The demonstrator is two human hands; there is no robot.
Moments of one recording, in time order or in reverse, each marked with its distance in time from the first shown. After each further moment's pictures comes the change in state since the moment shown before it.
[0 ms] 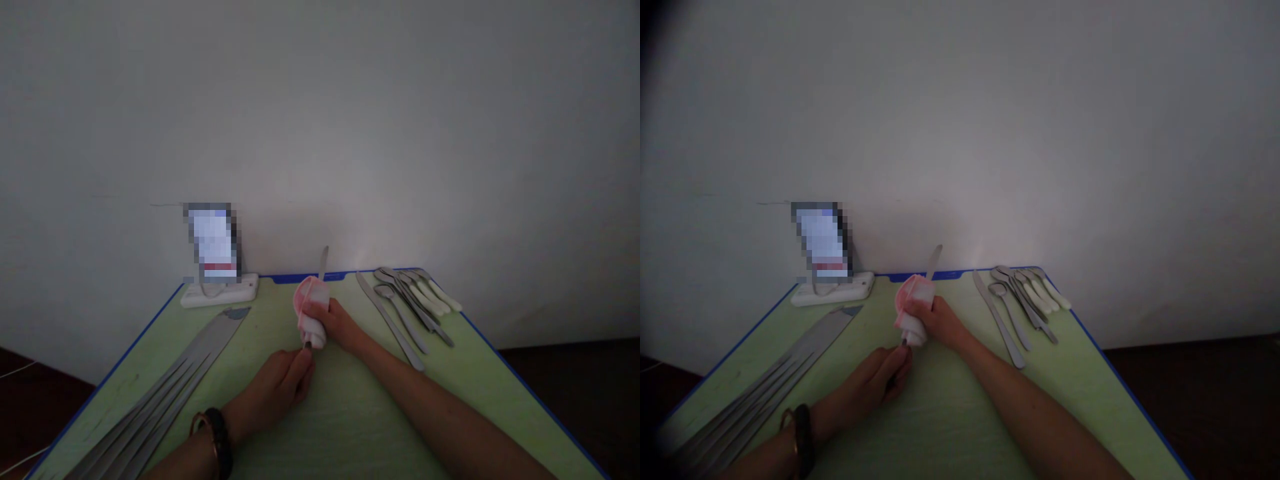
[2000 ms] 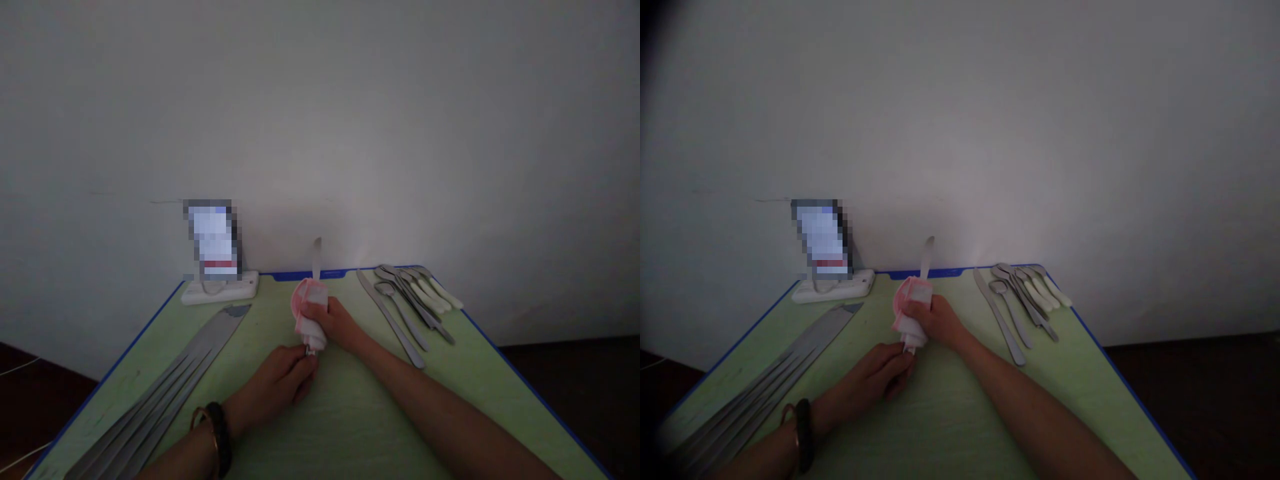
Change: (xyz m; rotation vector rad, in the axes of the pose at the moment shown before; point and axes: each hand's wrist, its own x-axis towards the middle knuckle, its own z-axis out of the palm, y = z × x) left_hand -0.001 0.005 -0.002 -0.079 -0.048 -0.027; right_hand -0.004 -0.007 0.004 -0.092 0.050 0.000
